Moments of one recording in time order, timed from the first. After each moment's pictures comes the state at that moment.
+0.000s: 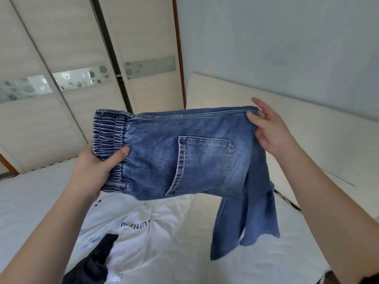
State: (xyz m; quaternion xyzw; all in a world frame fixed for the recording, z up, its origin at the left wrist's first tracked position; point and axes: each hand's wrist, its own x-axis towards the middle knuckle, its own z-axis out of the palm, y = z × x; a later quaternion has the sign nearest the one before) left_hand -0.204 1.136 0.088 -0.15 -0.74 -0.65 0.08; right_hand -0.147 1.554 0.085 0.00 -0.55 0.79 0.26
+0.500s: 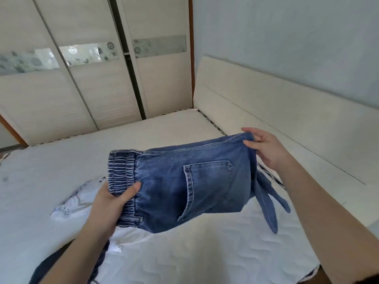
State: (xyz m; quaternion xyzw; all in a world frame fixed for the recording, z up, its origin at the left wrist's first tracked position) left_hand -0.147 1.125 -0.036 -0.04 -0.71 -0.71 -0.03; right_hand -0.154 1.566 -0.013 -0.06 -0.68 0.73 0.11
